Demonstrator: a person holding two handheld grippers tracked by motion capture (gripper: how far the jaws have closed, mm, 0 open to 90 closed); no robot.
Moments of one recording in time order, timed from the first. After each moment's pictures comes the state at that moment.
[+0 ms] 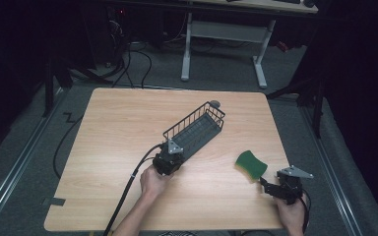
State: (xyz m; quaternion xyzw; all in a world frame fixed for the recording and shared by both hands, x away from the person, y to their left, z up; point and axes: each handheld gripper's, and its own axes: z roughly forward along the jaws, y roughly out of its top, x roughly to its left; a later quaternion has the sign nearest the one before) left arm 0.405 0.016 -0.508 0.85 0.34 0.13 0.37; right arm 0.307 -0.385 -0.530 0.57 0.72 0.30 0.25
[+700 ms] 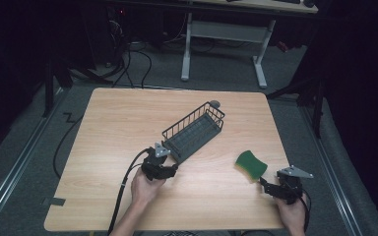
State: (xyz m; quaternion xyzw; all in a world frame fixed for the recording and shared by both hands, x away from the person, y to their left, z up) left arm 0.387 0.052 -0.505 0.82 0.40 0.14 0.38; right arm 0.307 -0.385 -0.530 0.57 0.72 0.30 0.24
